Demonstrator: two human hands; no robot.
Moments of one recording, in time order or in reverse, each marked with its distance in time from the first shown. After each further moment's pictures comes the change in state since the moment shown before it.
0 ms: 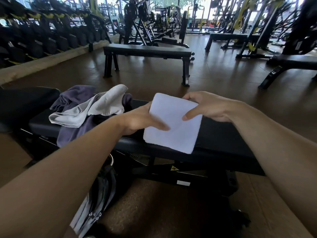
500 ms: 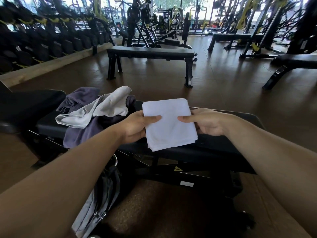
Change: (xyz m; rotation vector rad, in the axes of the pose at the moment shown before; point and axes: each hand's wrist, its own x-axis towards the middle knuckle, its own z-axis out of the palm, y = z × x) left_hand -0.011 -0.027 0.002 -0.500 0.151 -0.058; right_hand 0.008 0.031 0.029 0.384 -0.121 0.155
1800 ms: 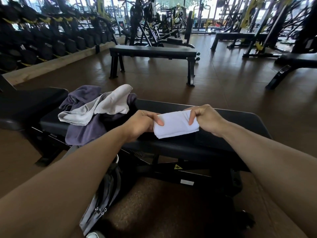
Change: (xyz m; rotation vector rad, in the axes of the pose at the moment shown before) left_hand 0.004 -0.008 0.011 0.229 0.126 0.133; right_hand 0.018 0.027 -0.009 -0.373 0.359 -0.357
